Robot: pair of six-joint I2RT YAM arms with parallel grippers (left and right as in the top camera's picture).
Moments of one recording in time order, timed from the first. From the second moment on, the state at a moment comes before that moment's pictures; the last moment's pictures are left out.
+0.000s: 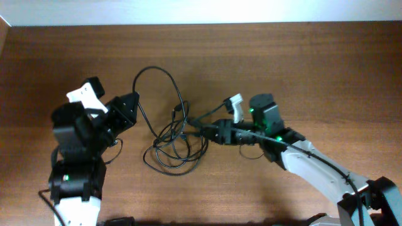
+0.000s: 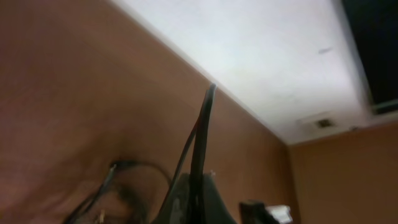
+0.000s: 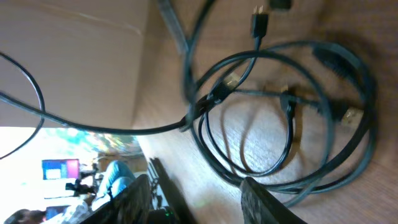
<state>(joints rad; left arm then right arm) 0.11 0.92 0.88 -0.42 0.46 -0.71 0.48 1.51 0.74 0.11 -0.79 0.75</state>
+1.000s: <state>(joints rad) 0.10 1.09 0.89 -0.15 0.92 -0.63 0.56 1.51 0.74 0.27 -0.32 0.87</state>
